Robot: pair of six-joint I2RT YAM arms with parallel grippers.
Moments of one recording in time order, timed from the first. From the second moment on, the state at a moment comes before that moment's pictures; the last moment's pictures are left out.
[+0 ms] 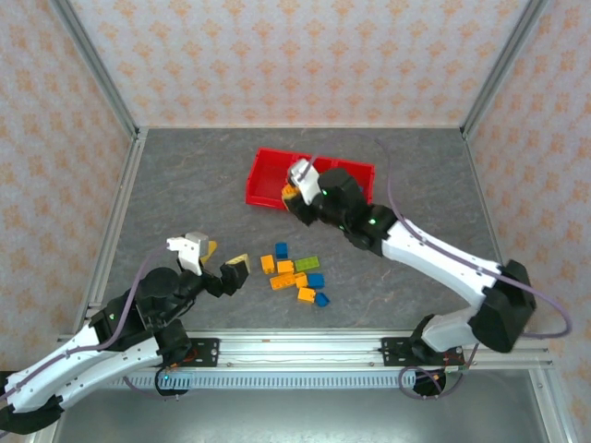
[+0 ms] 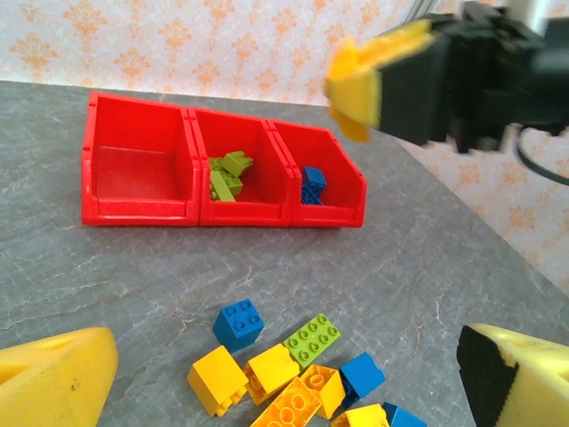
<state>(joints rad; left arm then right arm) -0.94 0.29 0.55 -0.52 -0.39 -0.46 0.81 1.43 1.17 -0.15 0.05 -0.04</state>
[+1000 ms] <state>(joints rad) -0.94 0.30 0.55 -0.52 -0.40 -0.46 0.67 2.24 1.85 -0.15 0.06 0.46</state>
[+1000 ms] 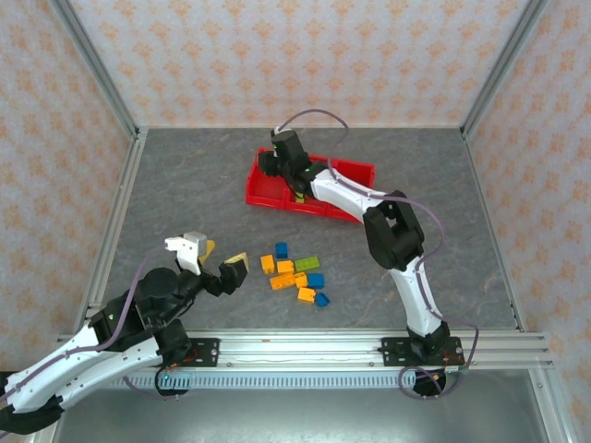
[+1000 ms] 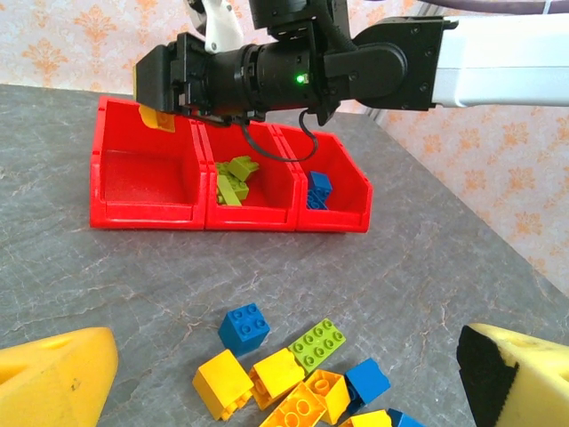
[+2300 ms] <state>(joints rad) -0.94 0.32 0.55 -0.52 -0.40 -0.46 0.81 1.66 1.40 -0.53 0.12 0.67</state>
